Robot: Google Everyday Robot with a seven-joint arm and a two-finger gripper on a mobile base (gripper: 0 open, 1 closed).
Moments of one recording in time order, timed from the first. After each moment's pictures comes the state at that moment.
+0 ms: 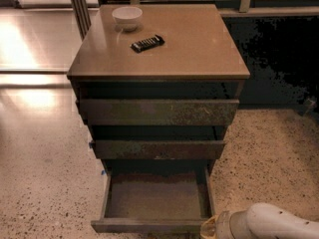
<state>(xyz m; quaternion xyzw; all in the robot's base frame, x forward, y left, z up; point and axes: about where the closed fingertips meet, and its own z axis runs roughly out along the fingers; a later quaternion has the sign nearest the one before) 0.348 -0.155 0.434 -0.57 0.77 0.15 0.22</state>
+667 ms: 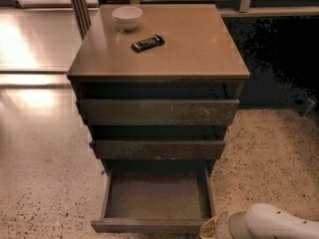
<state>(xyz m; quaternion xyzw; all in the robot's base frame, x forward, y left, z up) 0.344 -0.155 0.429 -0.57 0.77 0.16 0.22</state>
